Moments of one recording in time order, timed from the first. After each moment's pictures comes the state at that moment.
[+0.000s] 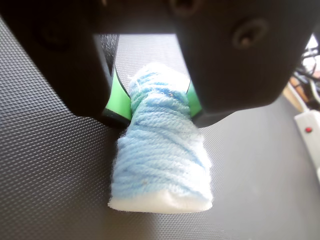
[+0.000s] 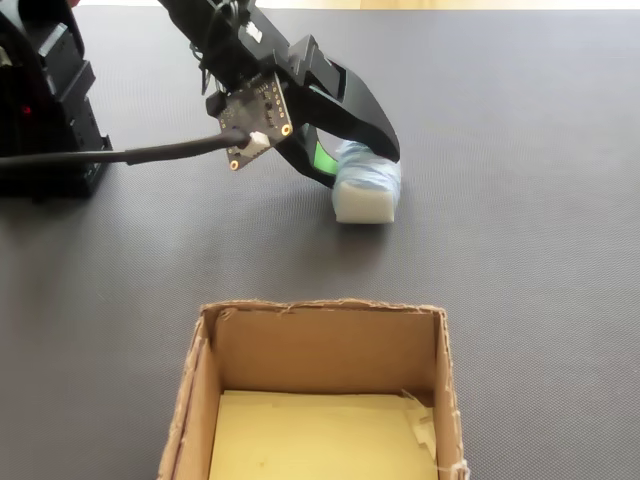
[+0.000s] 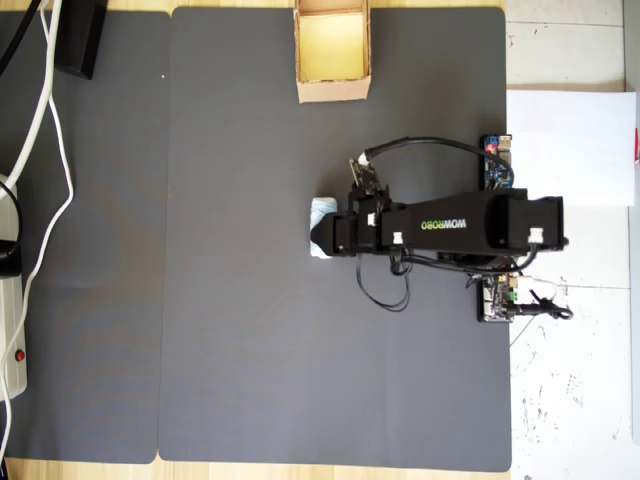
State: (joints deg) arm 2.1 93.5 143.4 0.9 93.7
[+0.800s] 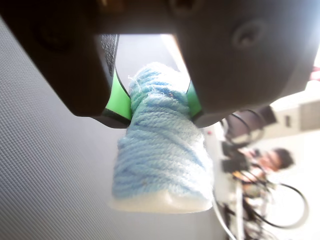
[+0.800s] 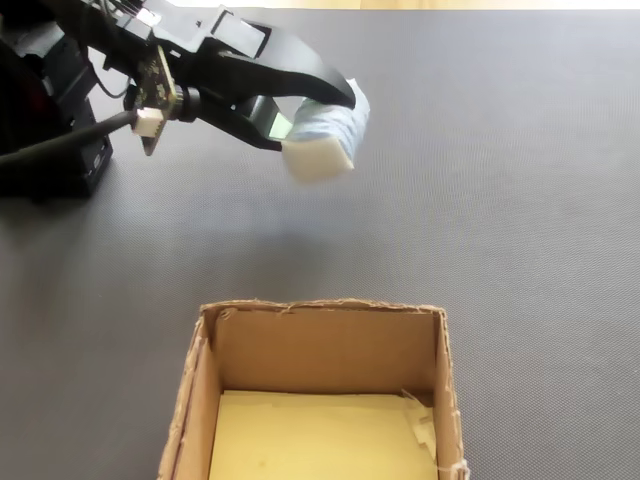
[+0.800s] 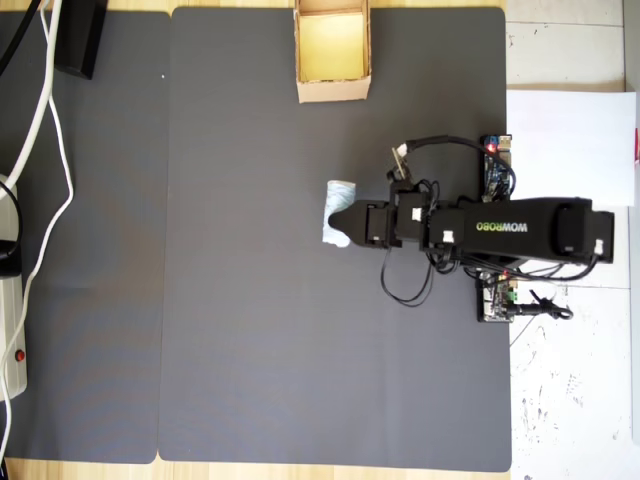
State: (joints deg) arm 8.3 121.5 162.7 -16.6 92.7
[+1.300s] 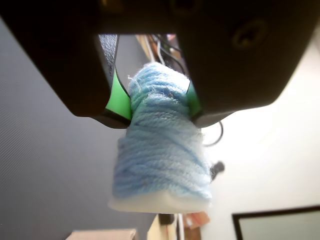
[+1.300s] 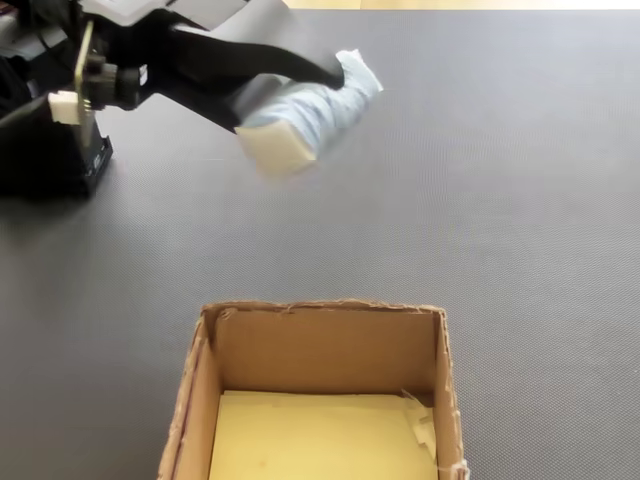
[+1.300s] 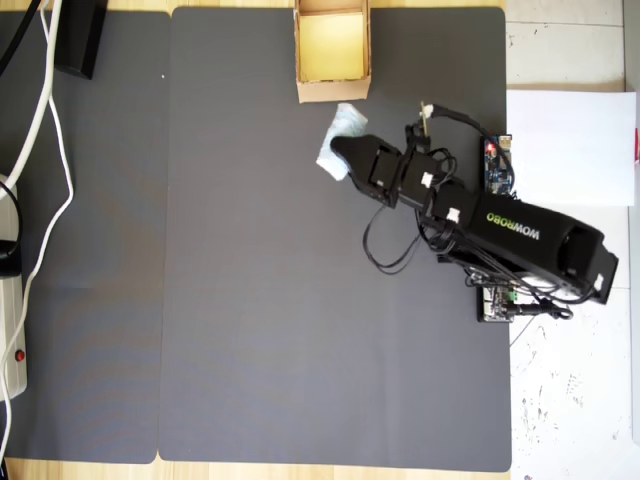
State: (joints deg) arm 27.2 122.7 154.2 -18.0 89.0
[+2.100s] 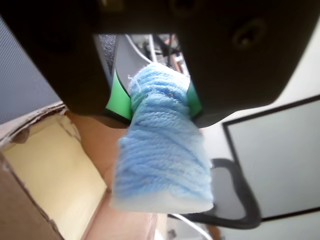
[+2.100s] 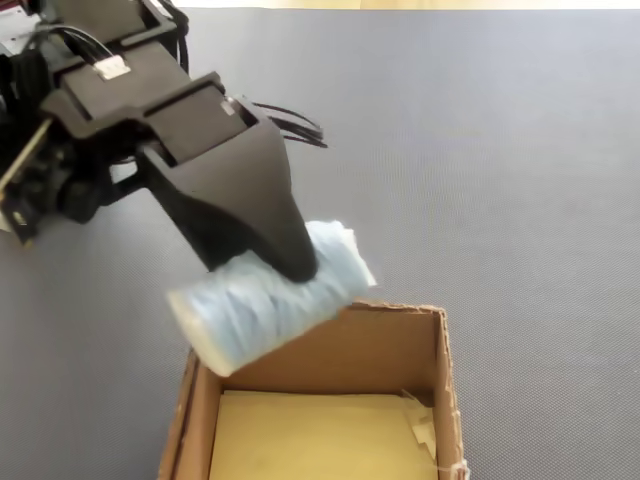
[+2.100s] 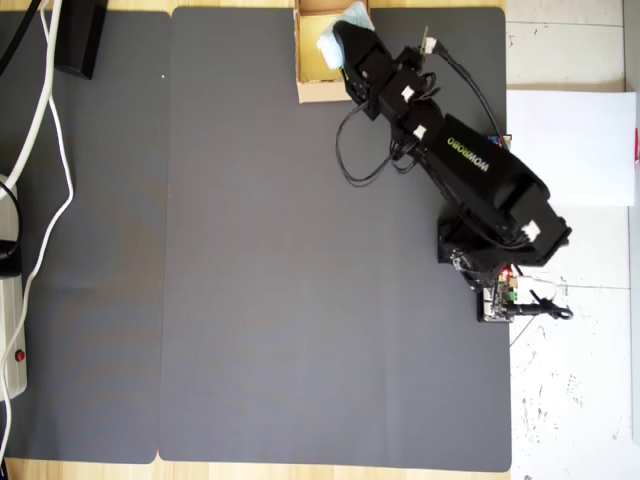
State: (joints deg) arm 48.7 94.9 124.5 -10.8 84.9
